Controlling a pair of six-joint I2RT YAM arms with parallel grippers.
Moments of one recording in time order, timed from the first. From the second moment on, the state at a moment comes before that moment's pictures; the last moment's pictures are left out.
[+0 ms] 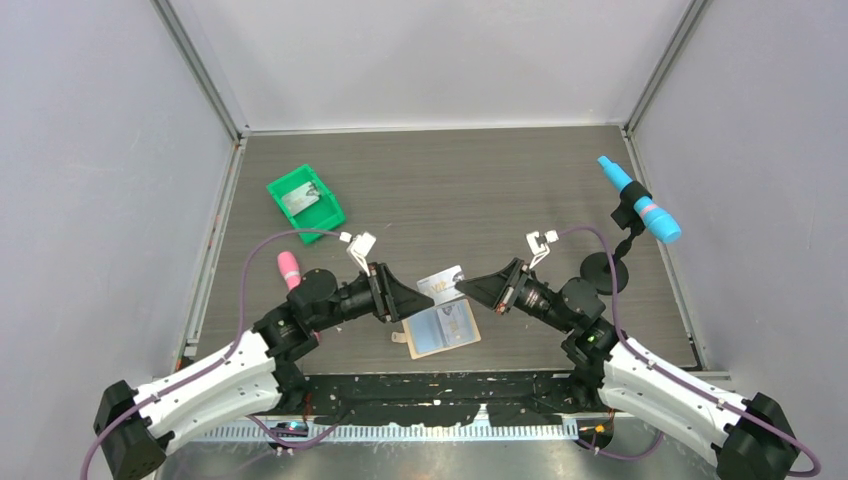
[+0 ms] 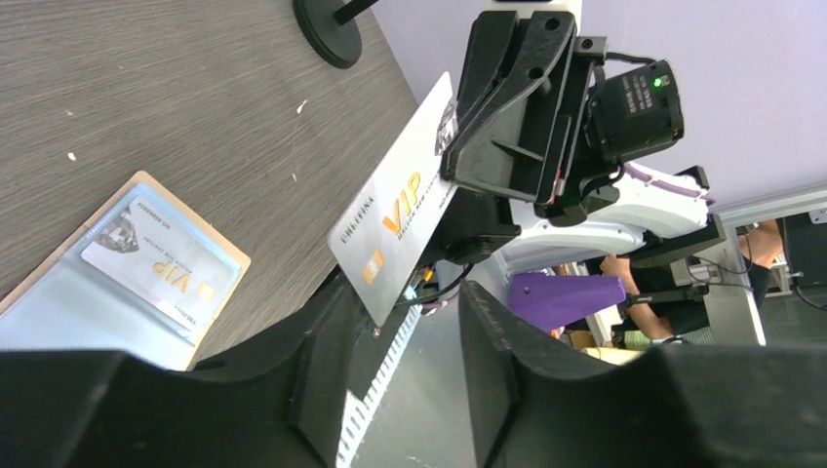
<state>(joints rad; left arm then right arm) -0.89 0.70 0.44 0.16 0.25 -0.95 0.75 0.65 0.24 0.53 -0.30 1.11</state>
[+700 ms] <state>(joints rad) -0.83 0.75 0.49 0.15 0.23 -0.93 0.74 0.57 0.18 0.50 -0.24 1.13</state>
